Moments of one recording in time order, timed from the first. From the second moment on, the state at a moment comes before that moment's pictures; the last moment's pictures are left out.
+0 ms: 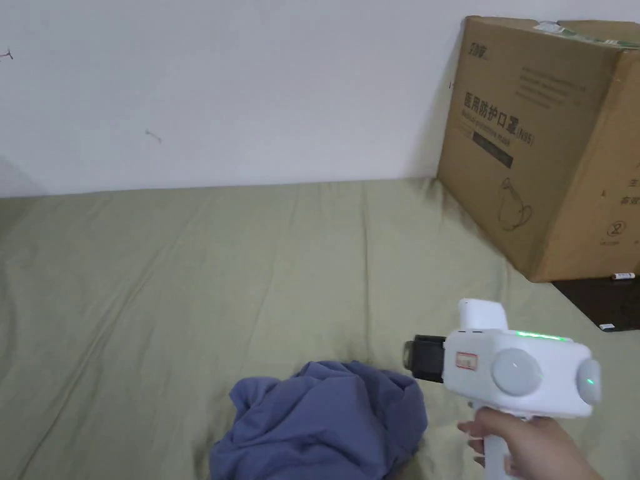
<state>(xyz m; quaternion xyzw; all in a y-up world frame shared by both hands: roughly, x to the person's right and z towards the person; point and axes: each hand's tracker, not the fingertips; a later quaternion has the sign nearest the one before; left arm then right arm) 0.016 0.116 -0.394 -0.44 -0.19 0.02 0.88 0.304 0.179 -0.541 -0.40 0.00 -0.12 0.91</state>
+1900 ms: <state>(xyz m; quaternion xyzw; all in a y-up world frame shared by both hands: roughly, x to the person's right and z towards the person) -0.142 0.466 -0.551 -0.17 -0.18 0.08 0.97 0.318 0.615 -0.534 -0.12 0.04 -0.18 0.98</state>
